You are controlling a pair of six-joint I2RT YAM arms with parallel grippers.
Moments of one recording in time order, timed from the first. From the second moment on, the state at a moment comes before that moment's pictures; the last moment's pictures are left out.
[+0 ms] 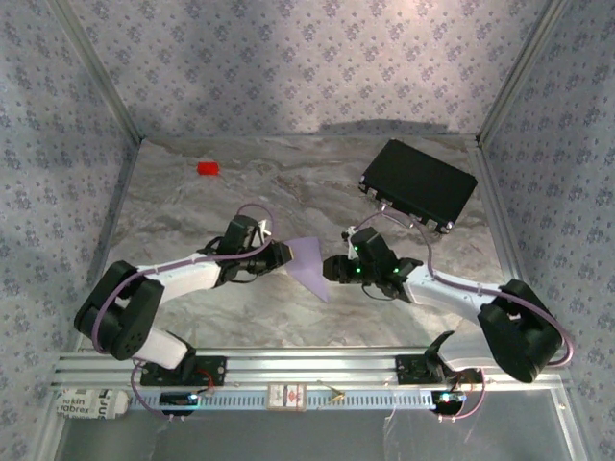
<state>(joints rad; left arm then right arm) -0.57 1.46 0.61 0.09 0.40 -0.91 0.71 1.33 0.58 -0.01 -0.22 0.66</state>
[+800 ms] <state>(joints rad) -0.49 1.53 0.58 0.15 0.53 -0.93 0.66 1.54 0.66 0.08 -0.39 0.65</state>
